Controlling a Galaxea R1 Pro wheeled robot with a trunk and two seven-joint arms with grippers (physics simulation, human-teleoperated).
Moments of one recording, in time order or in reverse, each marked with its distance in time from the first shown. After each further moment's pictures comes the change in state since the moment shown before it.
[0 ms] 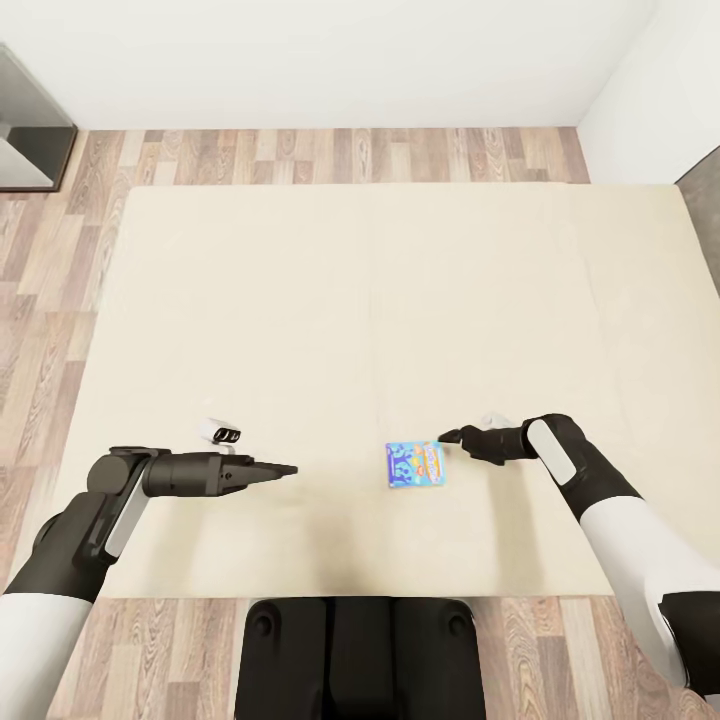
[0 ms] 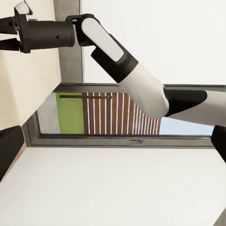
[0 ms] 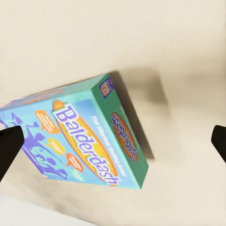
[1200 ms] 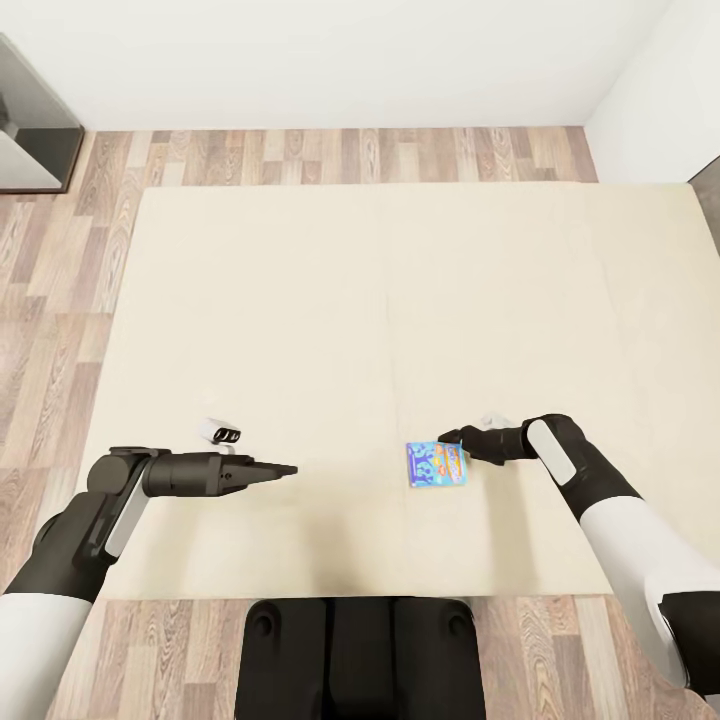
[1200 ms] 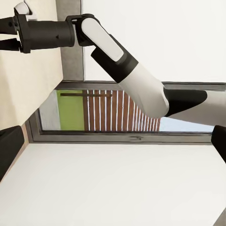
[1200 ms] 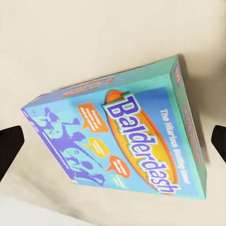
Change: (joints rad) left arm 0.000 0.000 0.000 0.000 0.000 0.000 0.000; right arm 0.000 0.000 0.001 0.000 0.001 0.000 0.000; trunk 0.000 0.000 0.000
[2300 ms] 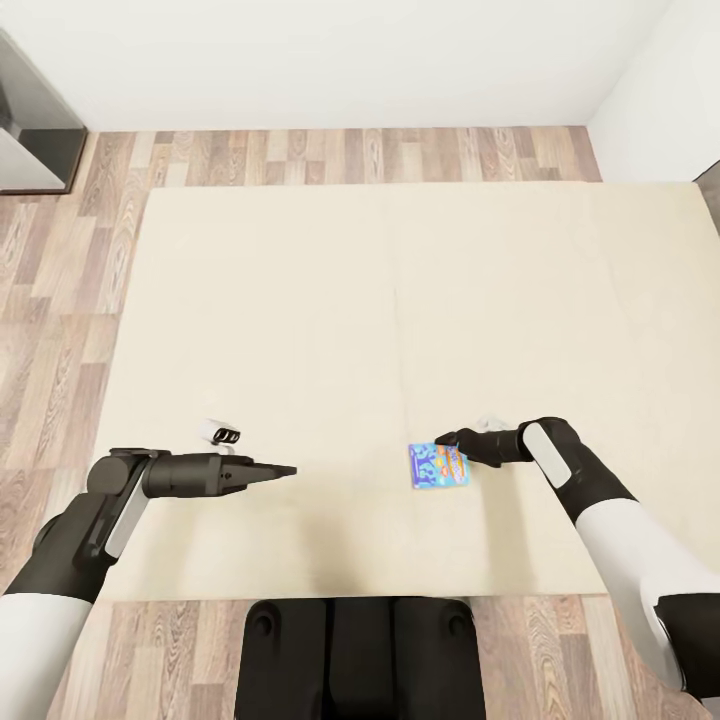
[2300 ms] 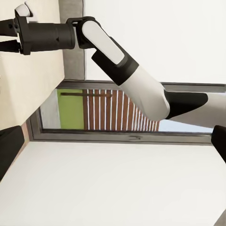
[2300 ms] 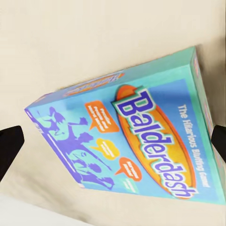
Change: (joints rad) left arm 0.002 0.000 0.004 0.011 -0.001 0.003 0.000; right arm 0.008 0.013 0.000 0.006 0.006 -0.017 -0.001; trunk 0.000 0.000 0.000
